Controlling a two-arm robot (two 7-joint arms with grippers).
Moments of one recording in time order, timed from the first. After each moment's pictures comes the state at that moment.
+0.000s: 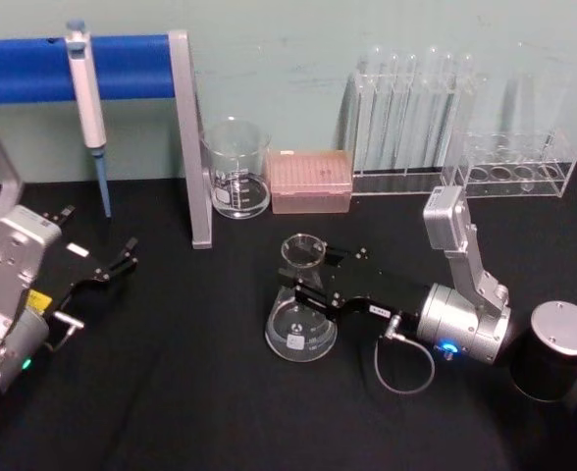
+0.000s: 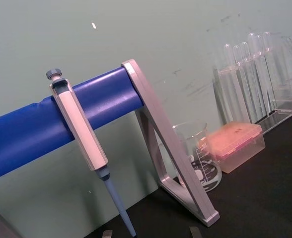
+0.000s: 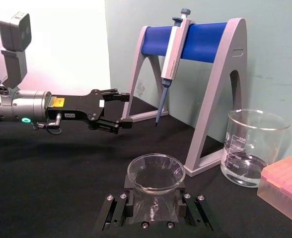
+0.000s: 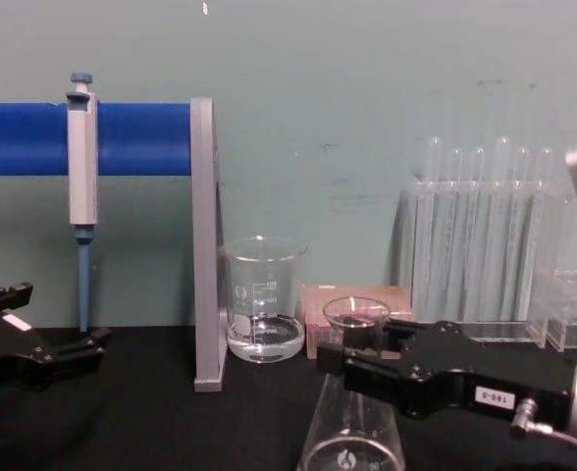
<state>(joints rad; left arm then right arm) -0.20 0.60 0.45 -1.41 -0.25 -0.12 0.03 0.43 0.36 -0.54 -1.15 0.48 -0.19 0.75</state>
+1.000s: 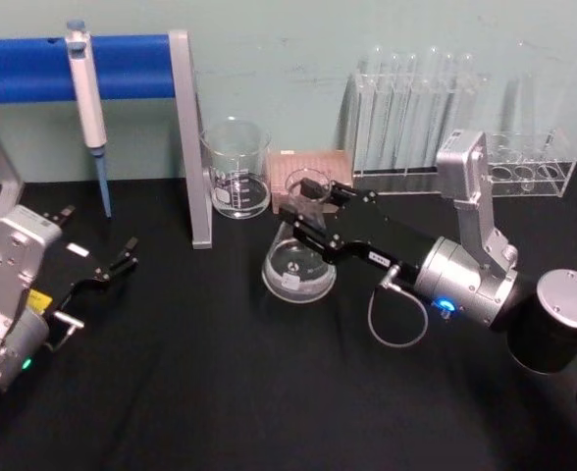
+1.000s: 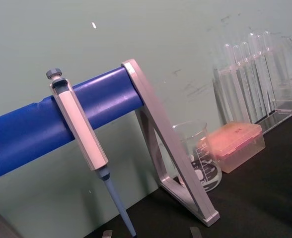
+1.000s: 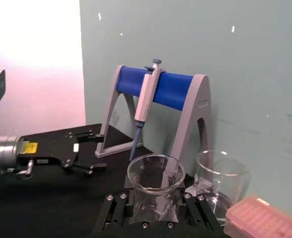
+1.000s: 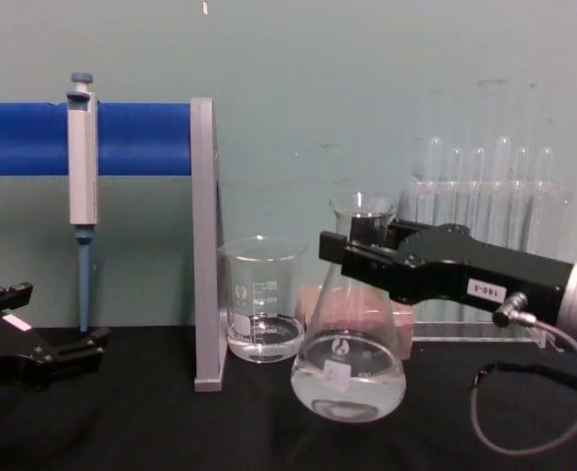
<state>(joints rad) -0.20 0.60 0.45 -1.41 -0.25 -0.12 0.03 0.41 0.36 -0.49 -1.31 0.47 -0.14 0.60</state>
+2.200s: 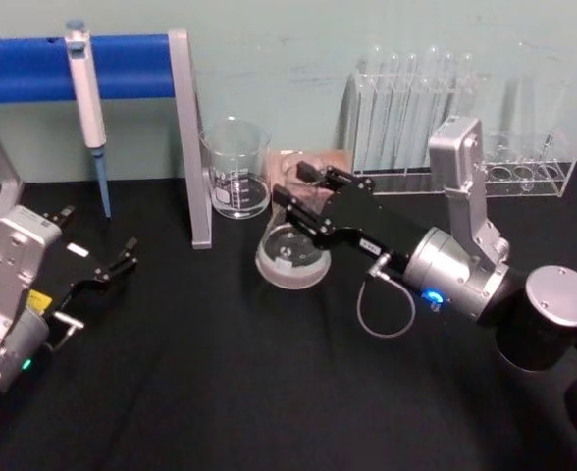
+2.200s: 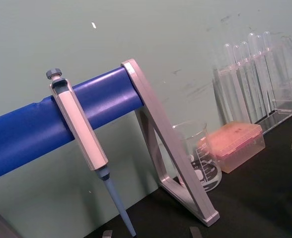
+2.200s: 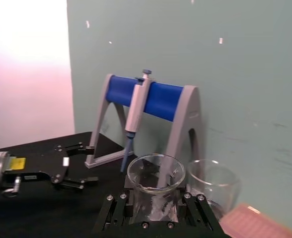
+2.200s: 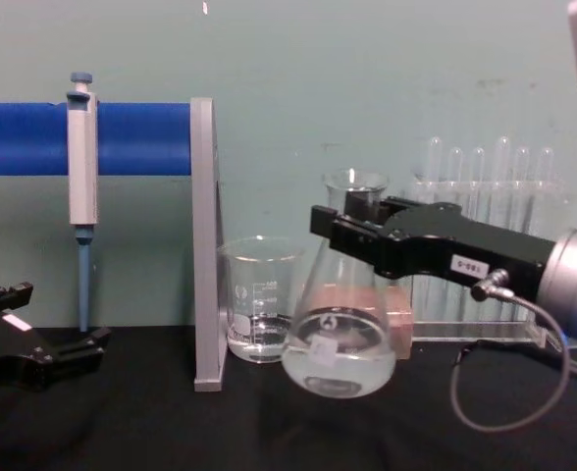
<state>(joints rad) -0.20 0.60 0.45 -1.41 -0.25 -0.12 0.03 0.39 0.32 -0.46 -1.35 0.42 -0.11 0.54</state>
